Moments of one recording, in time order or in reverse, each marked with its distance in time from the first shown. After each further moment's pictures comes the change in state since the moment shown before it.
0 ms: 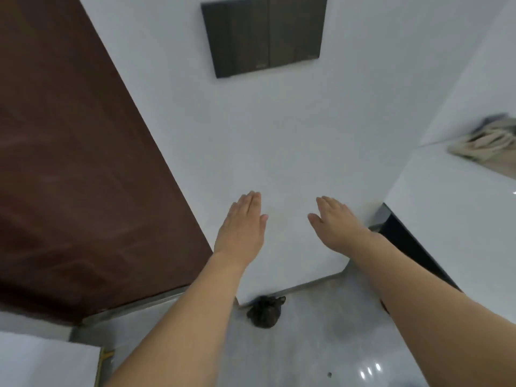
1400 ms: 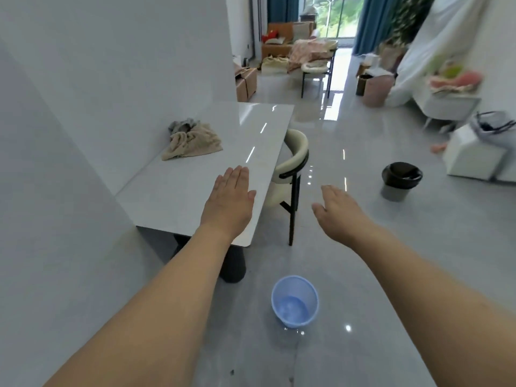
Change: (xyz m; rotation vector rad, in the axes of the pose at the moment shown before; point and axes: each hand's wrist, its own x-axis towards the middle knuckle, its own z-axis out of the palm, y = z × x) left_hand -0.111 0.493 0.043 -0.039 -0.123 1.022; right_hand -0.481 0.276 -0.035 0.239 0.486 1.050
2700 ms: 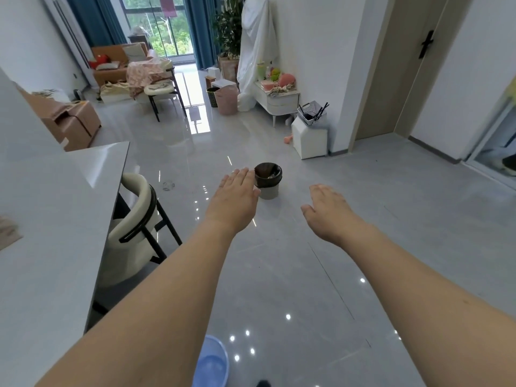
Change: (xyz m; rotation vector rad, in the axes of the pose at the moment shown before) left_hand 0.228 0.410 0.101 -0.167 -0.108 0.573; right_hand 0.024 0.367 -0.141 -0.087 0.128 0.462
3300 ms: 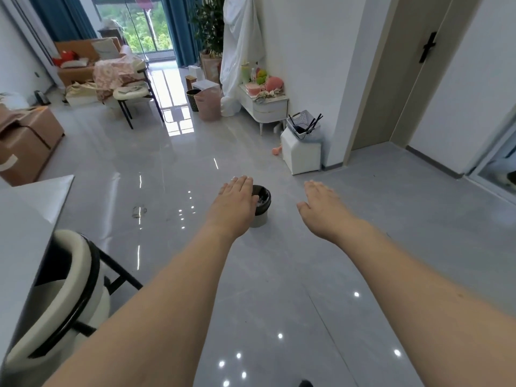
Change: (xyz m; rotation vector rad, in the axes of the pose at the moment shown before) left_hand 0.357 -0.043 0.077 -0.065 -0.097 -0.003; right_hand 0.351 0.076 -0.046 0.039 -0.006 0.035
